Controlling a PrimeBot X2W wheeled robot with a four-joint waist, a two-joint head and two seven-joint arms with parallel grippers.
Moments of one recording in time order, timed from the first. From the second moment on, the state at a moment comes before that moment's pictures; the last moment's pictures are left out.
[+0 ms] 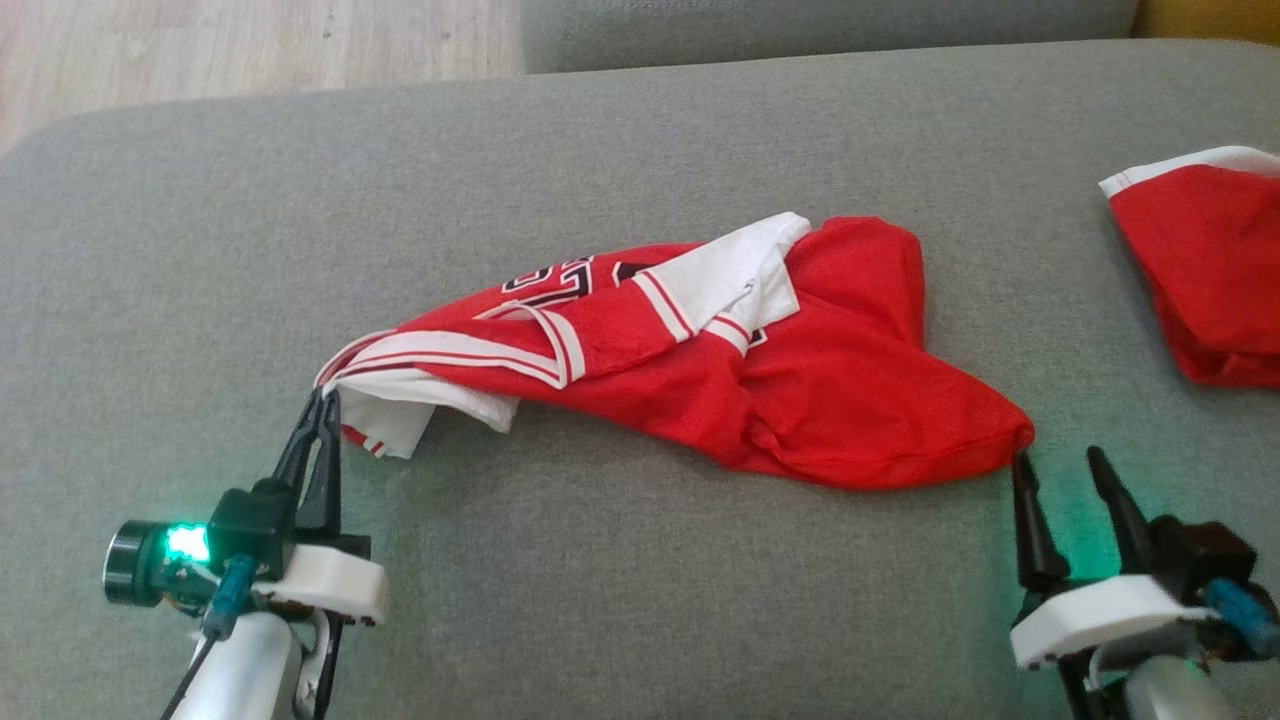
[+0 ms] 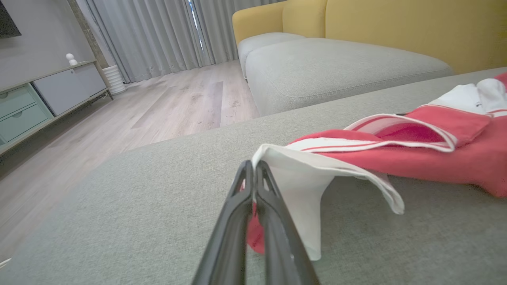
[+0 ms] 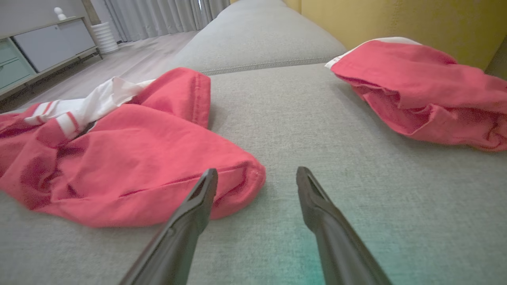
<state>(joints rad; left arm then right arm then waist) -0.23 0.23 -0.25 0.44 -0.15 0.06 -0.26 -0.04 -0.11 0.00 0.42 0.18 0.12 -0.25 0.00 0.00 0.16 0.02</state>
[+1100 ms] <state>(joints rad) -0.23 0.28 -0.20 0.37 -0.16 0.12 -0.26 -0.18 -0.11 0.03 0.62 0.16 0.12 -0.22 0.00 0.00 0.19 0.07</state>
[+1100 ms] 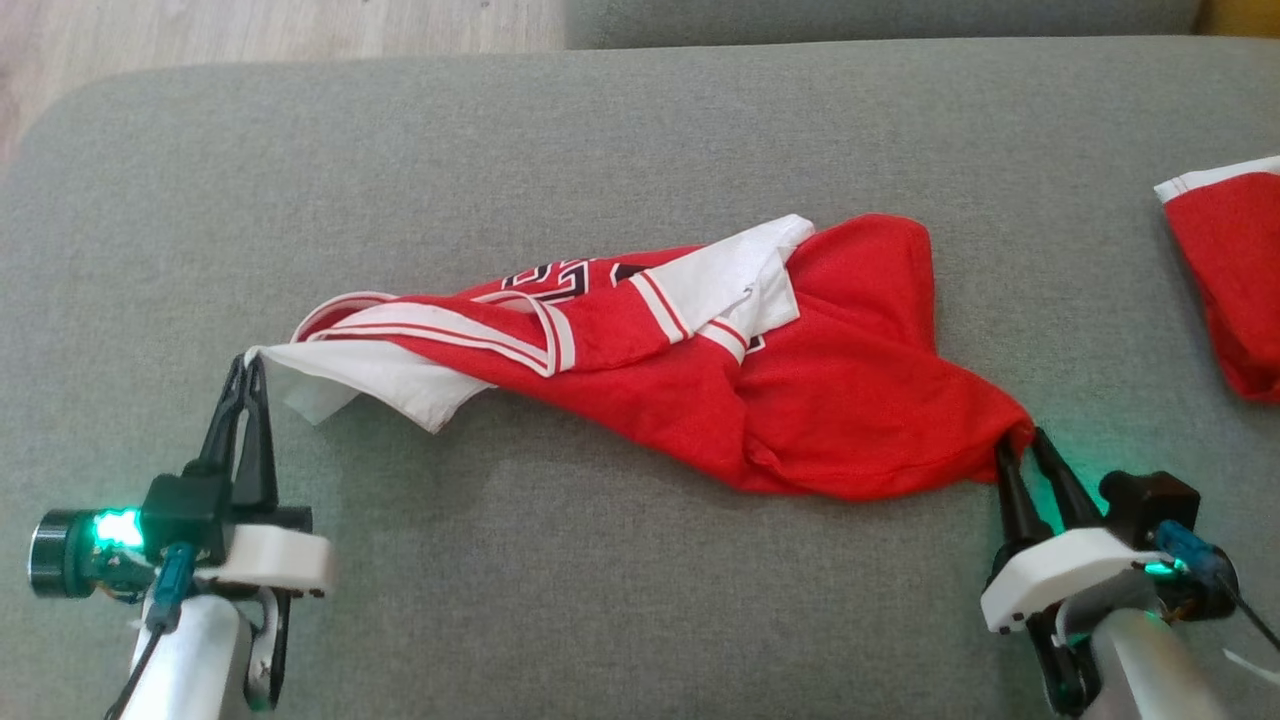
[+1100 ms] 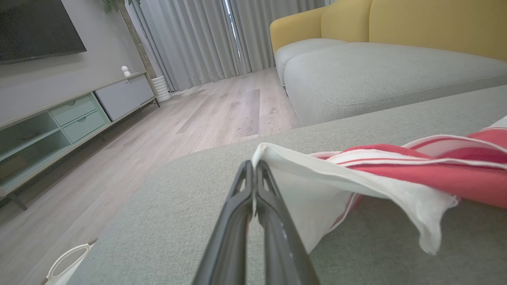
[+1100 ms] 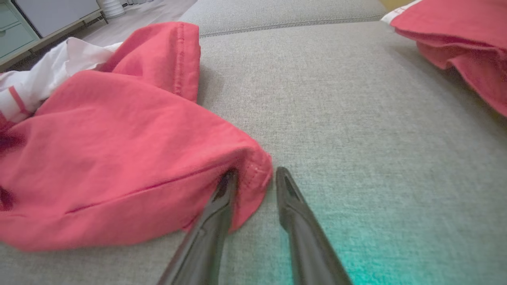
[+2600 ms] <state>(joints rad) -0.64 0.52 -0.26 0.00 -0.47 -0.12 0.04 -0.48 -0.55 -0.02 0.03 0.40 0.12 0.06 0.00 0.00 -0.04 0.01</state>
